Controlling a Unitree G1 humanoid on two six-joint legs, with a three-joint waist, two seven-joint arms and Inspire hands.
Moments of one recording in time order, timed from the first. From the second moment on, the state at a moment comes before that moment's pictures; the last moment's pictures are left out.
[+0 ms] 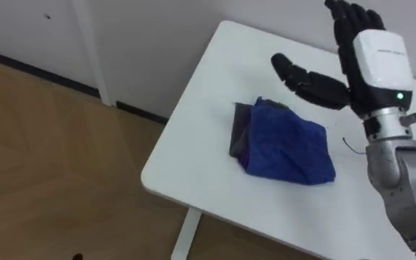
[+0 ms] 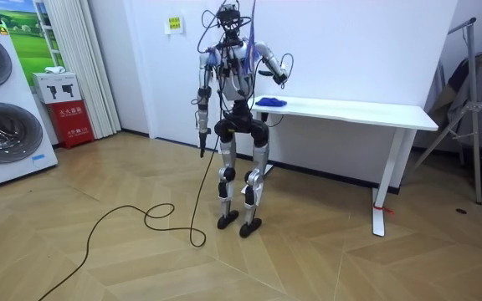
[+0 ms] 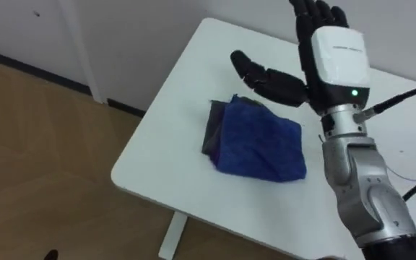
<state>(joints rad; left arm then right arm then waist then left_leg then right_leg) 0.21 0.25 0.09 1.00 -0.12 0.03 0.03 -0.17 -0.54 0.19 0.18 -0.82 -0.01 -0.29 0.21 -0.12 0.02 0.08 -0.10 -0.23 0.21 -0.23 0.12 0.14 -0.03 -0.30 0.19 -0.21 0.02</state>
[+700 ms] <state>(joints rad) 0.23 0.24 0.08 0.98 -0.09 0.02 -0.01 0.01 -0.43 0.25 0.28 -0.99 -0.01 -0.22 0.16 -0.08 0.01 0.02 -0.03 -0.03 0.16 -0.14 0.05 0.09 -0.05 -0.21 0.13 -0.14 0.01</state>
